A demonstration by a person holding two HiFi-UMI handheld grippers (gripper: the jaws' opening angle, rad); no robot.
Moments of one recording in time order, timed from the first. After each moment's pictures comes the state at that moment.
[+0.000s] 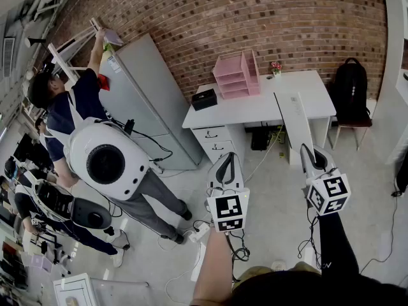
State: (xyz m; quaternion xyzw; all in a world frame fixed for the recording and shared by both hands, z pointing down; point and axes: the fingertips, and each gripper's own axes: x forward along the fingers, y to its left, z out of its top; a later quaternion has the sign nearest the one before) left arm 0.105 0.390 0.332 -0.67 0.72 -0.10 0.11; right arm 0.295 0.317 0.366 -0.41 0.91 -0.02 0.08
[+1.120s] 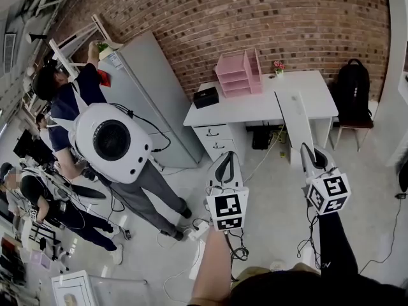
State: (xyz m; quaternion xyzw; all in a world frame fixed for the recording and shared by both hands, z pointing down) left arm 0.094 0.391 0.336 -0.67 0.73 -0.10 0.10; right arm 0.286 0.315 0.368 -0.40 0.91 -0.01 0.08
